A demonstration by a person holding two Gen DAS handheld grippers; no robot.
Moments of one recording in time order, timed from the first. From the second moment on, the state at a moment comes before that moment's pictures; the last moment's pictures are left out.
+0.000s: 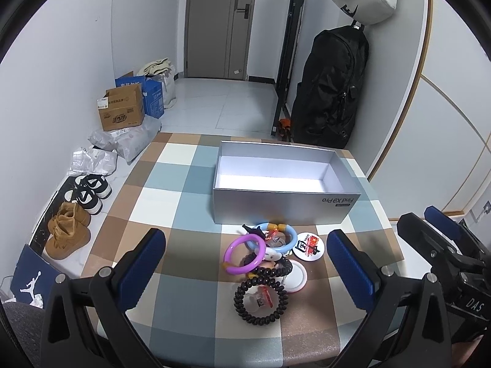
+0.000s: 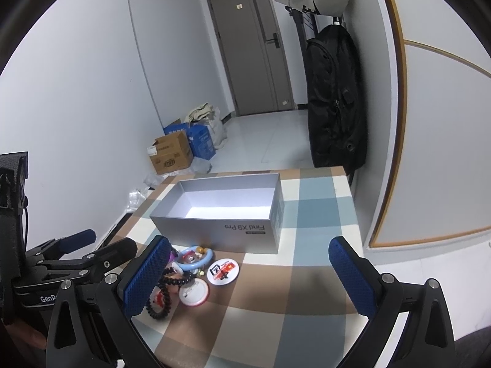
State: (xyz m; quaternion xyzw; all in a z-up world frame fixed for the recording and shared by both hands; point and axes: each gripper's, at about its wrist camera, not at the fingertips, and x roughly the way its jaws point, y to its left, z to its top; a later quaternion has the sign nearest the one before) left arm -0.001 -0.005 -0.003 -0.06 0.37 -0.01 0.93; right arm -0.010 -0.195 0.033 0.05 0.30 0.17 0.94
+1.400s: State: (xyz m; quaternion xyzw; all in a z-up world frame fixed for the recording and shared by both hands) left arm 0.000 0.011 -0.038 -0.12 0.45 -0.09 0.88; right arm 0.005 -0.202 0.024 0.05 0.33 0.15 0.93
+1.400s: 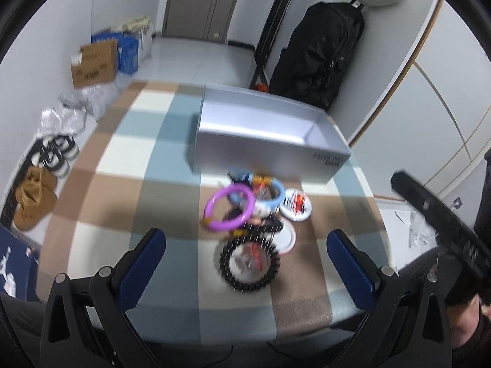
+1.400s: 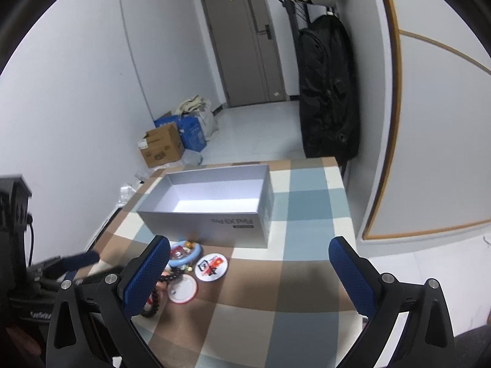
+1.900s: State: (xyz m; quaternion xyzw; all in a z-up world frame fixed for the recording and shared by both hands) left arm 0.003 -0.008 -0.059 -0.10 0.51 -0.11 0.84; right arm 0.025 -0.204 0.015 0.08 0.37 0.16 0.91
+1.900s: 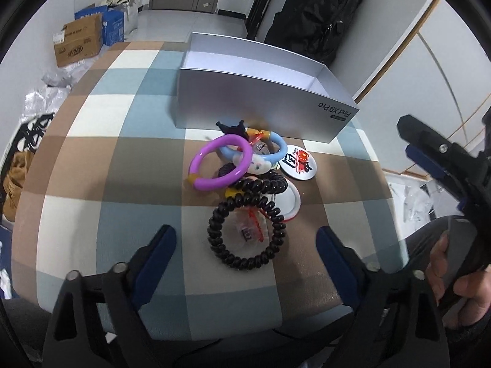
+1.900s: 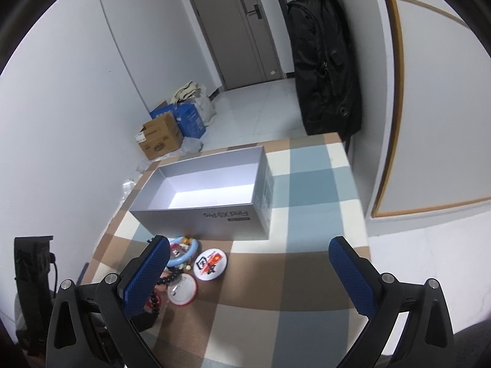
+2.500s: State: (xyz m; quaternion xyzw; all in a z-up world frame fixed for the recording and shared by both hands) left arm -0.006 -0.006 -0.052 -0.13 0.51 -0.15 0.84; right arm 0.026 -0.212 0.017 0.10 0.38 0.15 0.91
